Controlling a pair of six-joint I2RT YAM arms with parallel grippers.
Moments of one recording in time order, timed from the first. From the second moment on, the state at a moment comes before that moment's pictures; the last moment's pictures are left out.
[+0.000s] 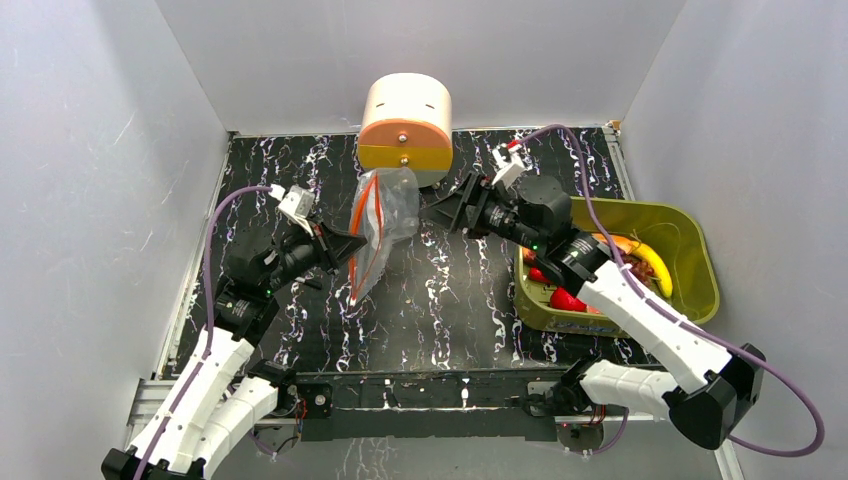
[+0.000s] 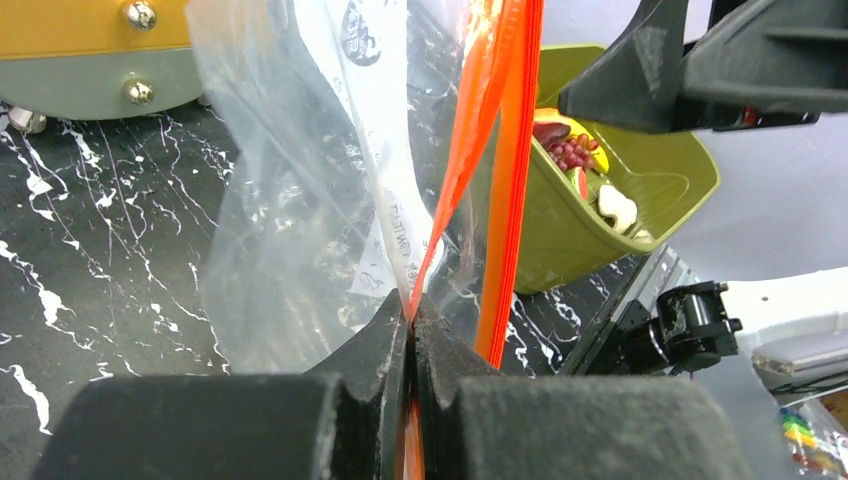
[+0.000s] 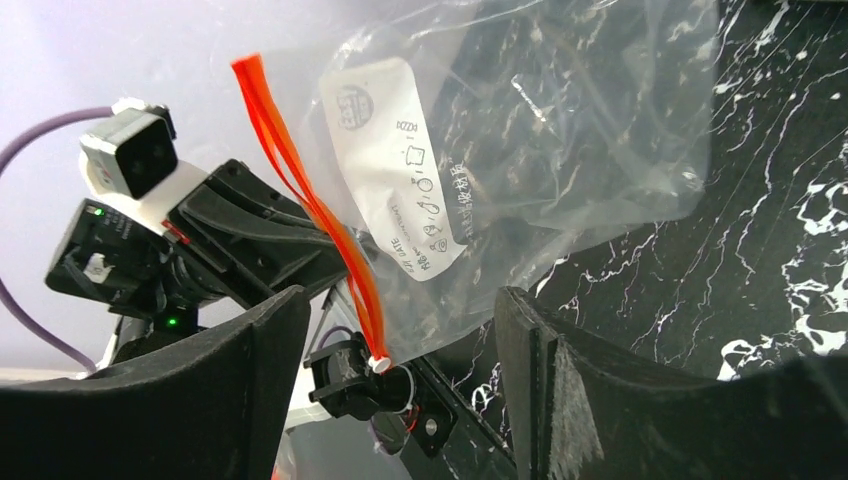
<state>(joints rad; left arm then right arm) -0.34 0.71 0.68 -0.12 0.50 -0.39 0.66 1.08 1.05 -0.11 -0.26 0.83</state>
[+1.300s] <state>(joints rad) -0.35 0.76 0.88 -0.37 0.28 -0.31 0.90 1.34 1.13 -0.36 0.35 0.65</state>
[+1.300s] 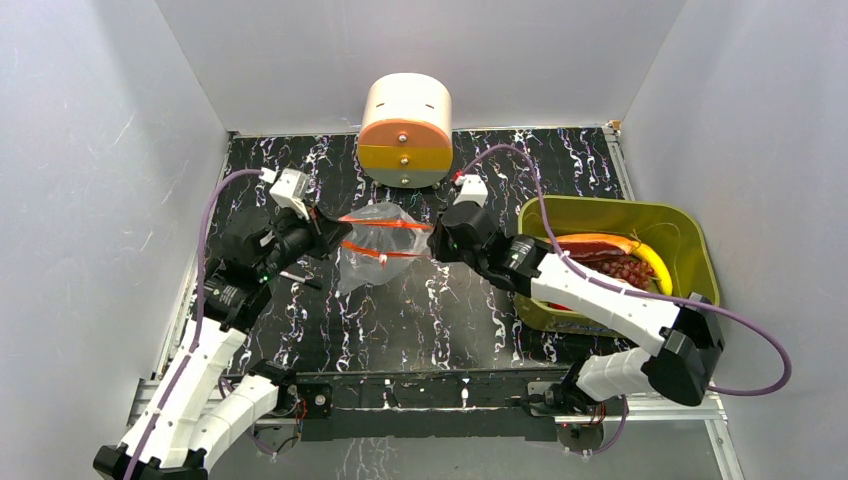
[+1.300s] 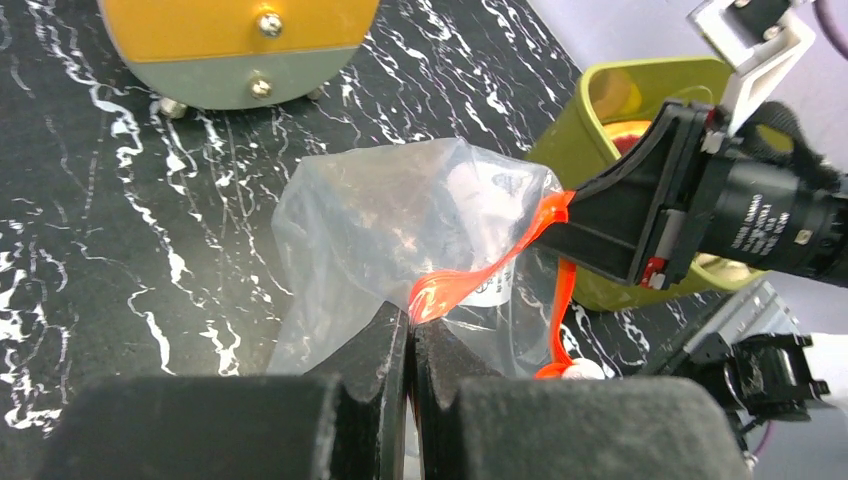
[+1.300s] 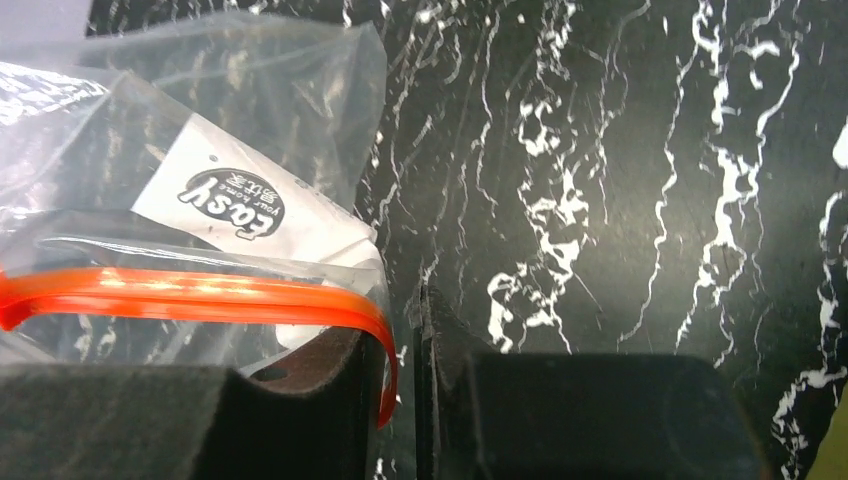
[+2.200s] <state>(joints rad) -0.35 0.85 0.78 -0.28 0.45 -0.37 0.90 1.06 1.03 -0.28 0.11 0.75</state>
